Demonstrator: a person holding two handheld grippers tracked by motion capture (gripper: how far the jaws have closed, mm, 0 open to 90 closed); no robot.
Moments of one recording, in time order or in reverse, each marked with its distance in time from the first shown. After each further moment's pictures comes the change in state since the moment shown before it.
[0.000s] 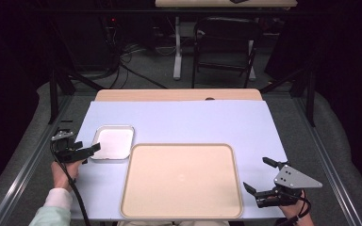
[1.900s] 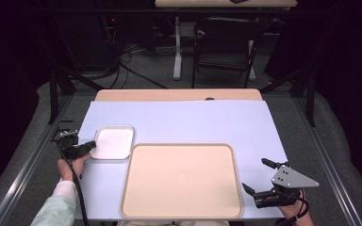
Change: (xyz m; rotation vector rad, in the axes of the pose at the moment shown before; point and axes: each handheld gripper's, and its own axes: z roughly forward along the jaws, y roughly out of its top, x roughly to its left) left arm 0.015 -0.004 0.033 0.023 0.068 -0.134; right arm 0.002 -0.001 0.002 0.038 -0.006 0.007
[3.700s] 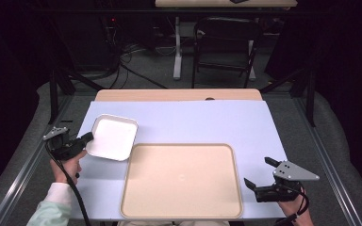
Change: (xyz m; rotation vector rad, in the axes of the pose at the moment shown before) left arm -0.042 0.013 -0.064 -0.213 -0.134 0.086; right arm -0.010 0.000 0.004 0.051 -0.048 0.116
